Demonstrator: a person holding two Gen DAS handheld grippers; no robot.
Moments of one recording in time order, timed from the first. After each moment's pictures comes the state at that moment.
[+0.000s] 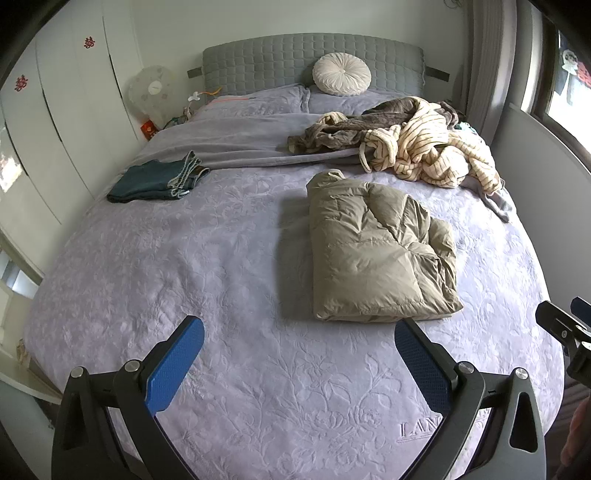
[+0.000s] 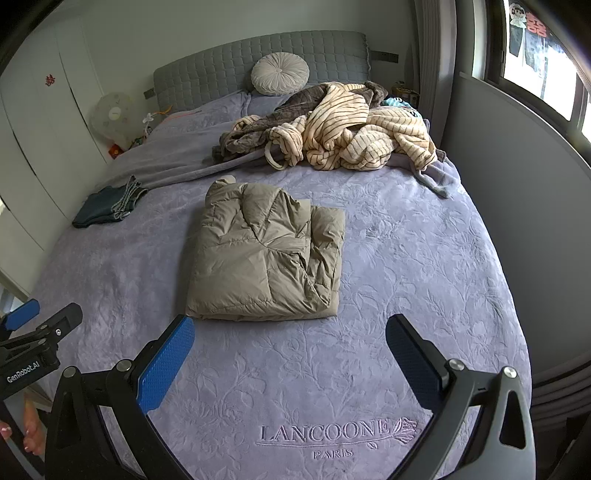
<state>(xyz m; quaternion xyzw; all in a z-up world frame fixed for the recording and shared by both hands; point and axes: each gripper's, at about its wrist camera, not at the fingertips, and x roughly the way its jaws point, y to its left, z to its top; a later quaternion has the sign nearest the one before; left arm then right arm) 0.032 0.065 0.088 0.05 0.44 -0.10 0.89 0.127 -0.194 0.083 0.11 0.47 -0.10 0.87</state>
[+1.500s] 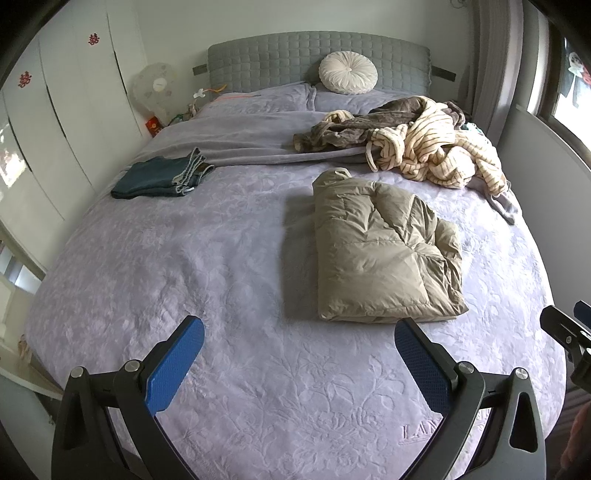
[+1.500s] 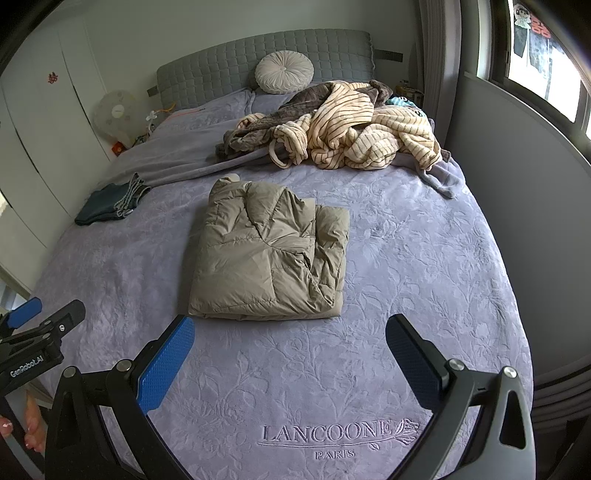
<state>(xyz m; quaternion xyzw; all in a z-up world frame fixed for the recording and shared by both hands) 0.034 0.067 0.087 0.05 0.44 -0.10 0.89 0.124 -0.190 0.086 0.11 0.47 -0.11 0.87</state>
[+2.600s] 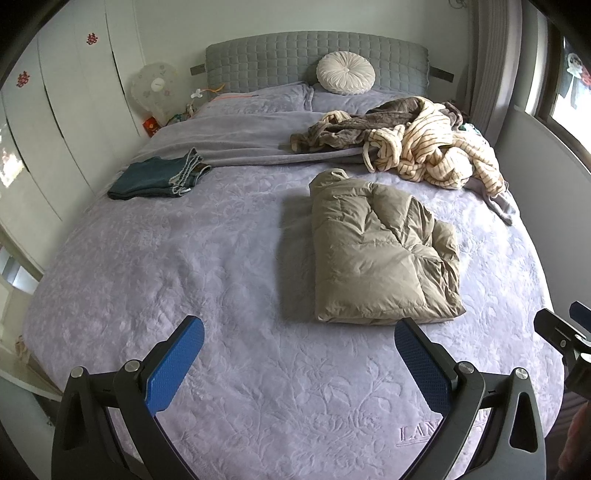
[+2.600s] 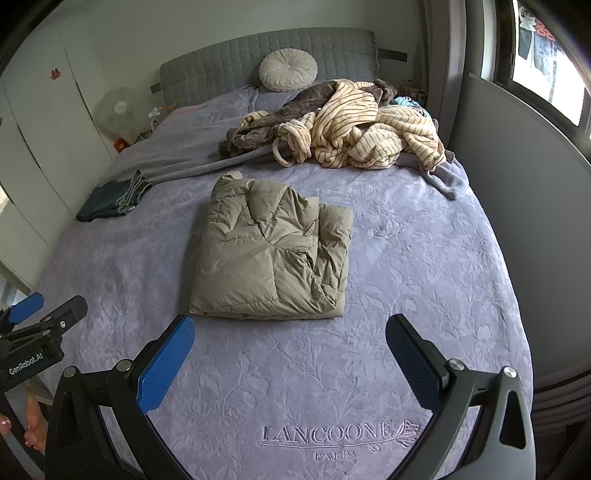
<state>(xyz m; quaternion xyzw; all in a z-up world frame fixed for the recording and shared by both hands) 0.035 0.067 0.086 0.05 0.44 -0.10 0.89 0.125 -0.187 0.084 0.11 0.47 -0.11 0.87</state>
